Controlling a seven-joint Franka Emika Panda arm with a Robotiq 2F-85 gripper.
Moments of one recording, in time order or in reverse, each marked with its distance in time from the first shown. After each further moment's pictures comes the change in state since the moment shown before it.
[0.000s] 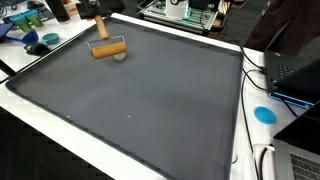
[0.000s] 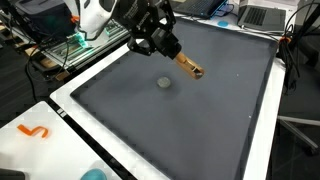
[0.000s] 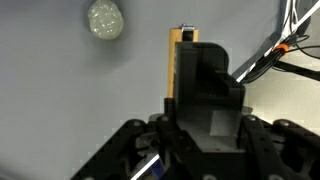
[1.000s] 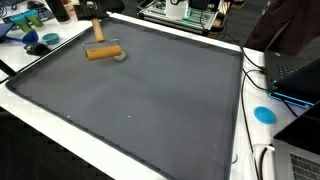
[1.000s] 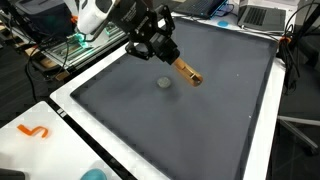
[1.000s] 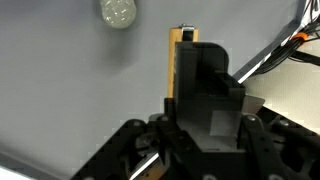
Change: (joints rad) arm 0.005 0.000 0.012 -0.025 0.008 0.103 -0.004
